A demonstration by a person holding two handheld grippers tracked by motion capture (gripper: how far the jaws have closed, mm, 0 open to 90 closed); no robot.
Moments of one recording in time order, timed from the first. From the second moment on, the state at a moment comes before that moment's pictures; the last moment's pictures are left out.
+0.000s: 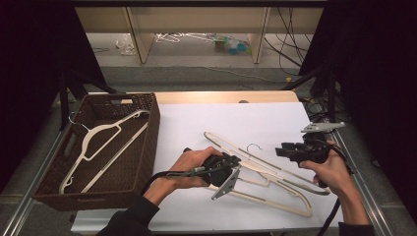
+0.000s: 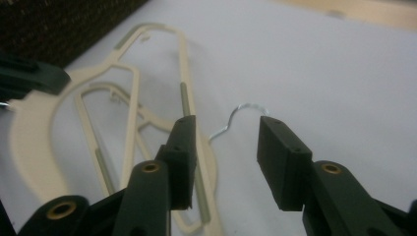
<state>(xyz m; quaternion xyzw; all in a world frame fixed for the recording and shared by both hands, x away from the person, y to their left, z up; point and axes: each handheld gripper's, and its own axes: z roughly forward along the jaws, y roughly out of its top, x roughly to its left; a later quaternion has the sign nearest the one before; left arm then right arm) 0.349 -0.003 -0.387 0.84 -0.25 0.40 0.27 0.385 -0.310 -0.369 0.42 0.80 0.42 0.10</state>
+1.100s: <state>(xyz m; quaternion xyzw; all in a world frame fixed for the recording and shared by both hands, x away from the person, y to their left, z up) 0.371 0.092 -0.319 0.89 0.12 0.23 0.37 0.347 -0.339 -0.360 0.44 0.74 0.46 0.23</state>
